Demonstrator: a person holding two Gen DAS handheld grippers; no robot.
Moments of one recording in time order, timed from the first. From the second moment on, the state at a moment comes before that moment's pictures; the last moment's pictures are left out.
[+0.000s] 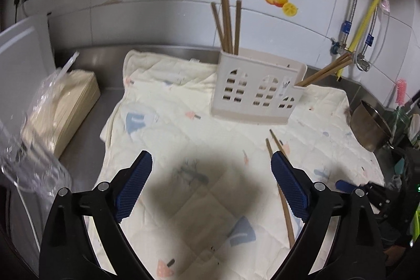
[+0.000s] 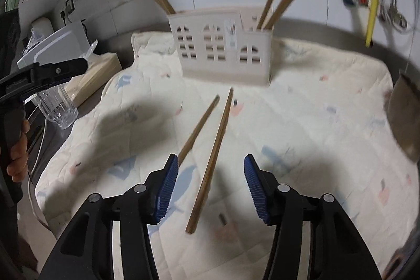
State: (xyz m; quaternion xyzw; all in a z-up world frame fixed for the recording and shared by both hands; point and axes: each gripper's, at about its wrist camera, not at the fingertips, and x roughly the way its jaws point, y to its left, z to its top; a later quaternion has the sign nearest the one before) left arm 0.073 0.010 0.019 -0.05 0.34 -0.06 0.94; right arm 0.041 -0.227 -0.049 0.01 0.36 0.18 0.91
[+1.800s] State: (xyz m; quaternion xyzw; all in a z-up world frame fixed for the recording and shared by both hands) left arm 0.044 -0.091 -0.071 -0.02 0.44 -0.19 0.88; right arm 0.012 -0.250 -0.036 0.04 0.32 0.14 0.94
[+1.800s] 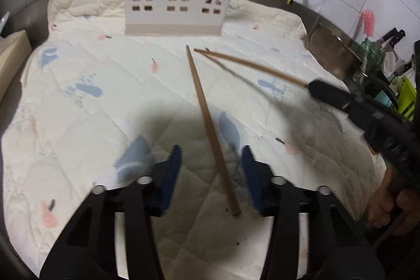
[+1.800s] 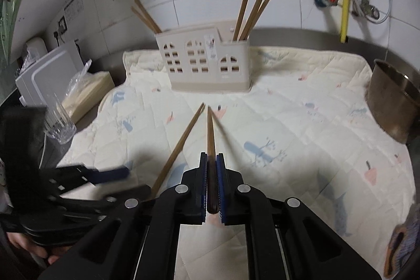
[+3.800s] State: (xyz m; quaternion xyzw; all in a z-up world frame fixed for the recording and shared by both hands) left arm 0.126 -0.059 0.125 0.03 0.29 -0.23 0.93; right arm 0.099 -0.248 0.140 -0.05 0.23 0.21 0.95
